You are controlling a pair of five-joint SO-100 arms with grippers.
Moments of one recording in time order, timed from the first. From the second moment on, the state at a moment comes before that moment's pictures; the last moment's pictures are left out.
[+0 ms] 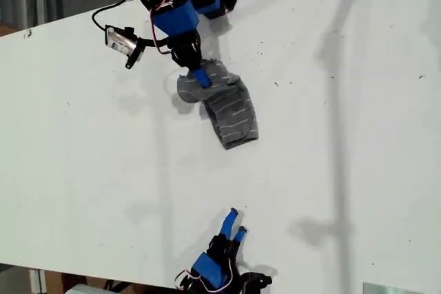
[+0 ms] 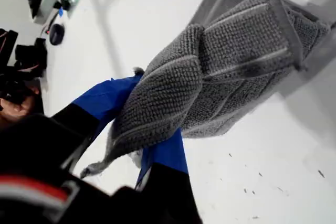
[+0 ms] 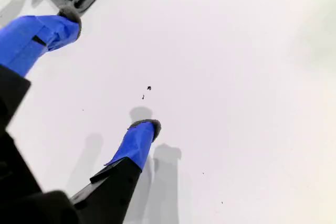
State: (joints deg) arm 0 19.5 198.9 178.7 73.6 -110.5; arm 1 -6.0 137.9 119.8 62.1 80.9
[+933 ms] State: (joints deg) arm 0 20.6 198.9 178.7 73.6 -111.0; arm 1 -3.3 100.9 93.6 65.0 73.2
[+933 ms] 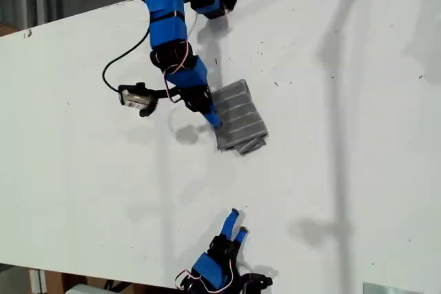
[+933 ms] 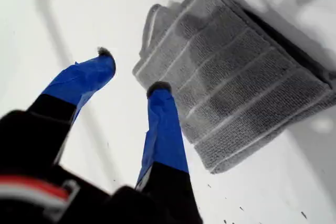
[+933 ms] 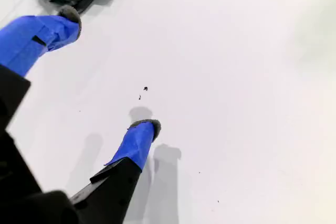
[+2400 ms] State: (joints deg) arm 0 11.5 198.5 178.7 74.5 -65.6; arm 1 -18.7 188.6 163.2 81.6 108.5
